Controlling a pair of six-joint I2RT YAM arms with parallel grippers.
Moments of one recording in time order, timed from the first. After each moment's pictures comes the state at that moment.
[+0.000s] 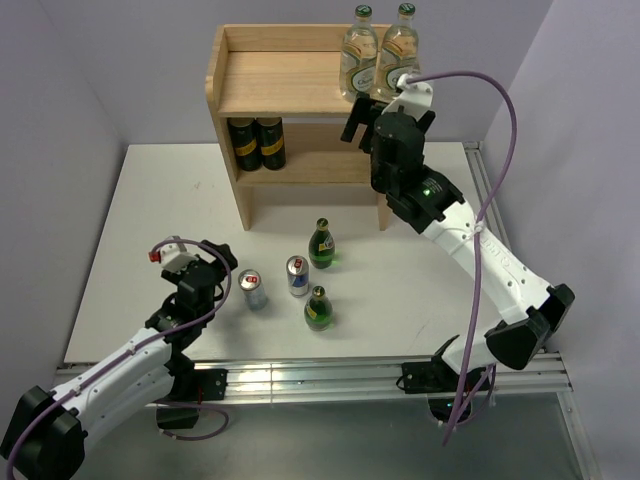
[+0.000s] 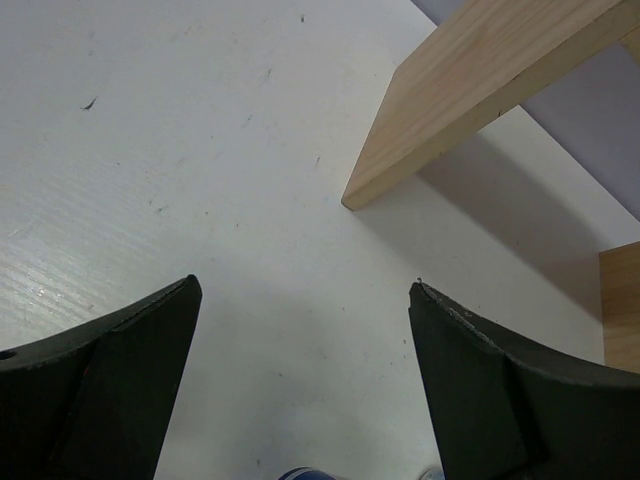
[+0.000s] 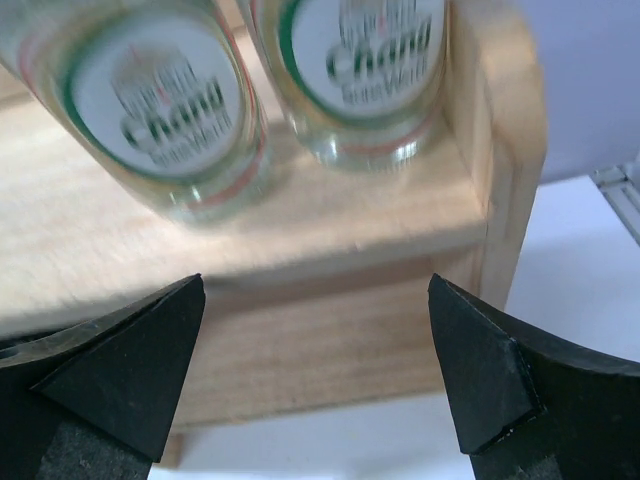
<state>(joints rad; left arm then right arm) -0.58 0.74 0.25 0.15 -0.76 -0.83 0.67 1.43 1.63 -0.26 0.77 0.29</state>
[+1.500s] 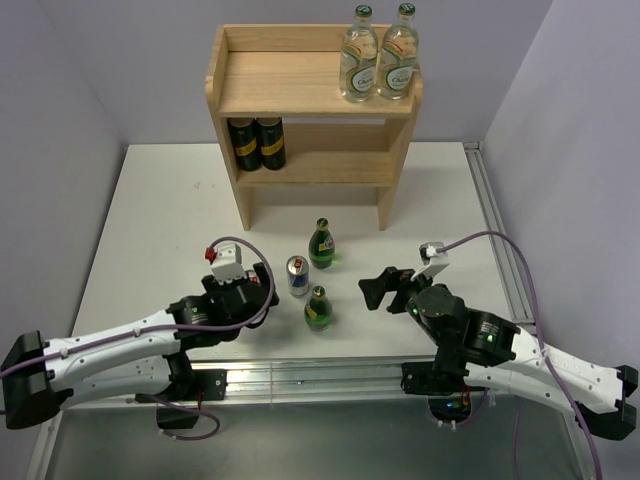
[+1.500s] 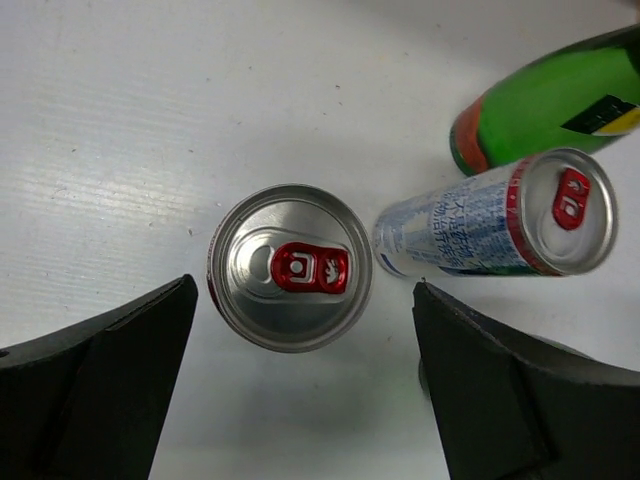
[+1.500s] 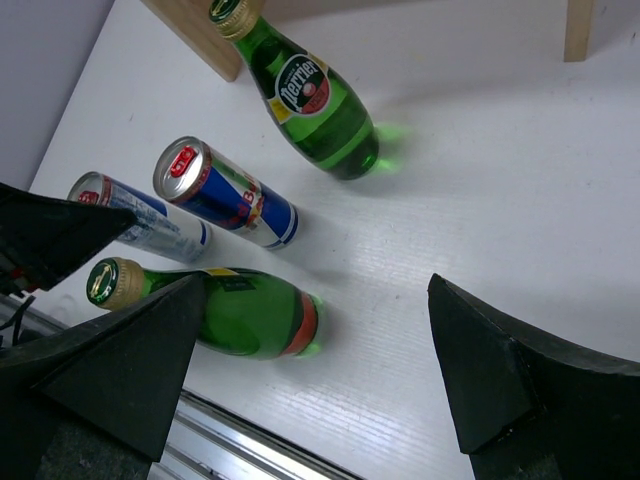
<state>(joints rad) -1.12 0.90 0.58 -0.52 -0.79 -1.07 1.10 0.44 0.51 -0.47 0.61 0.73</state>
